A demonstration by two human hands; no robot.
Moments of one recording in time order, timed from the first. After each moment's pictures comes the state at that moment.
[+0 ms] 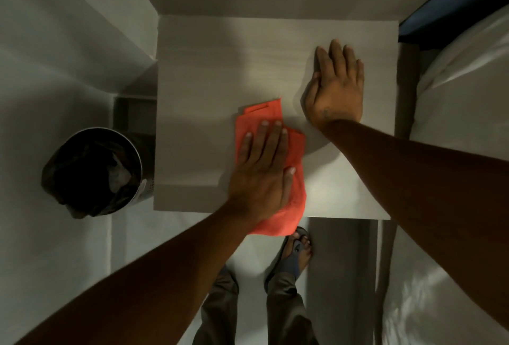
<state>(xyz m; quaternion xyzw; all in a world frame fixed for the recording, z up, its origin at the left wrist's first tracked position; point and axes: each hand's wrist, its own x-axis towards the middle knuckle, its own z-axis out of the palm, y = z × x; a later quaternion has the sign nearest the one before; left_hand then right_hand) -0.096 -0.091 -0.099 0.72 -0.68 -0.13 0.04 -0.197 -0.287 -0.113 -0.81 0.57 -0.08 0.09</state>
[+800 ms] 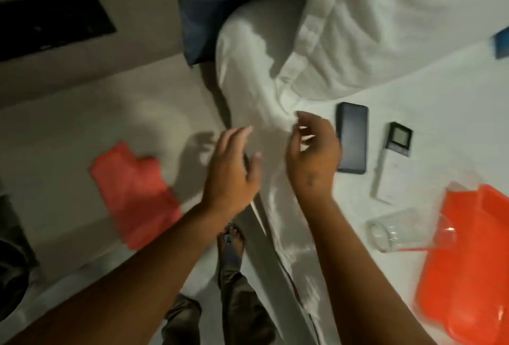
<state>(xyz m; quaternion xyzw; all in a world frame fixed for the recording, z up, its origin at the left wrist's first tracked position) -0.277 -0.141 0.068 0.58 -0.64 -0.38 0.33 -0.416 -0.153 0.106 -0.52 0.75 -0.39 0.12</state>
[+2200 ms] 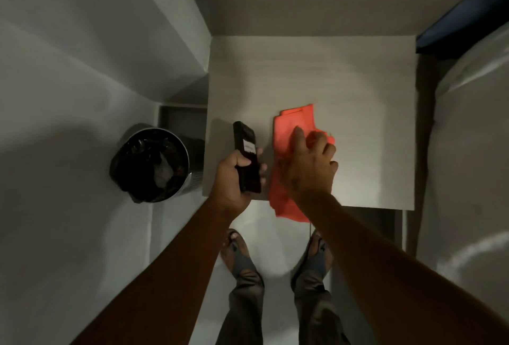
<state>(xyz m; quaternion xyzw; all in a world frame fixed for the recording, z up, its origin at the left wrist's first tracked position) -0.013 -0.047 -0.026 0.56 0.13 -0.62 0.53 -0.141 -0.112 -0.043 -0.74 0.63 0.08 0.22</state>
